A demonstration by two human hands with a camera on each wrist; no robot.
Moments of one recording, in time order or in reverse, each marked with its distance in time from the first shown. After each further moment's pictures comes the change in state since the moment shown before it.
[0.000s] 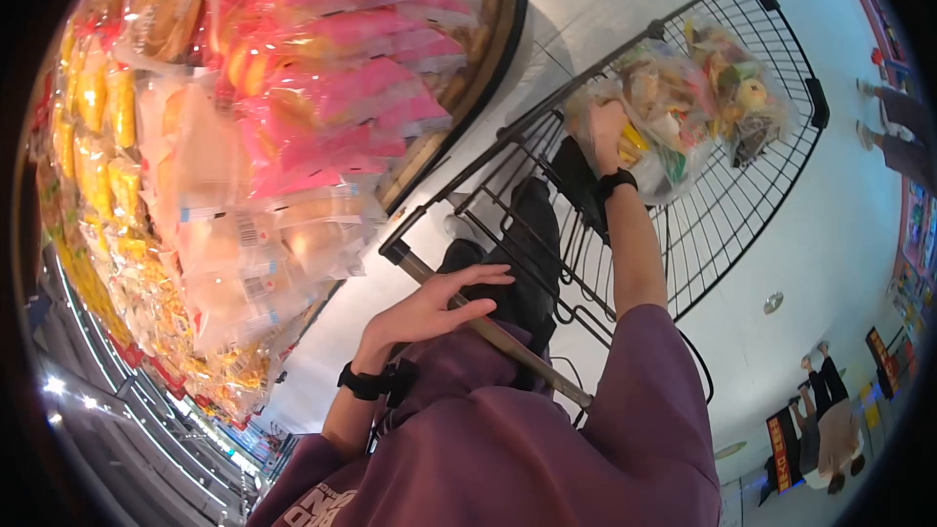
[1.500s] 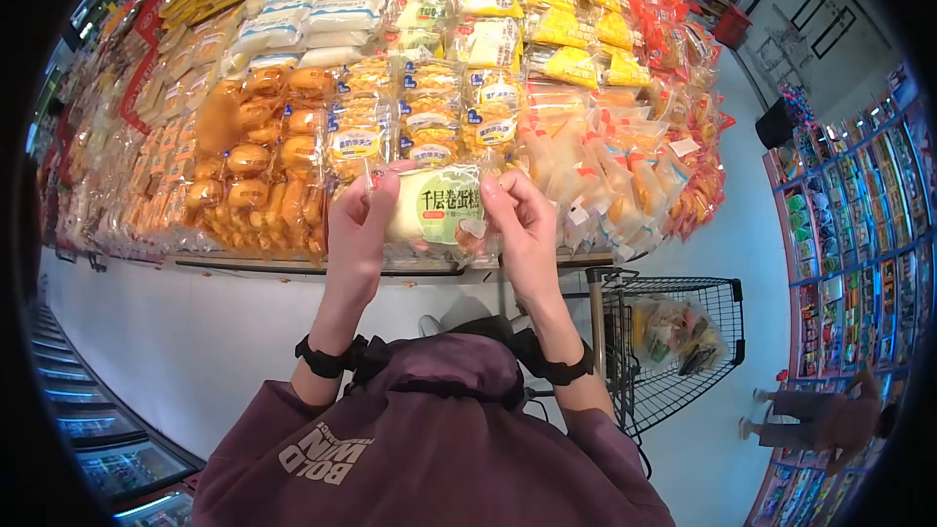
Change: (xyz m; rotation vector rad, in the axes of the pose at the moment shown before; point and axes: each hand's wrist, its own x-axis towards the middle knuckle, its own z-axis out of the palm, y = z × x) left_hand -0.409 -0.081 0.002 -0.666 1.311 0.981; right_hand -0.636 -0.337 -0.103 0.795 -1.108 -0.875
